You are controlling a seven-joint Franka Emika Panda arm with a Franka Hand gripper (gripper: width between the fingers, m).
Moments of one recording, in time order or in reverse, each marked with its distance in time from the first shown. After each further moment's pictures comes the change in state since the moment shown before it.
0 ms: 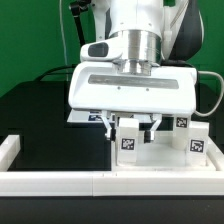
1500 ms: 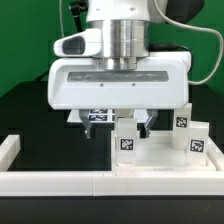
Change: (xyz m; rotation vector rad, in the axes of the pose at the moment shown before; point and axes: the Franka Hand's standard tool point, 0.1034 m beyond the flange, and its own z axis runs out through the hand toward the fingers) arm 0.025 0.026 0.000 0.072 -0.385 0.069
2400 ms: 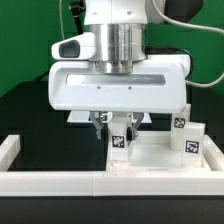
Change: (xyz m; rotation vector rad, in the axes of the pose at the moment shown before) arm -0.003 -0.003 0.002 0.004 -0.013 0.230
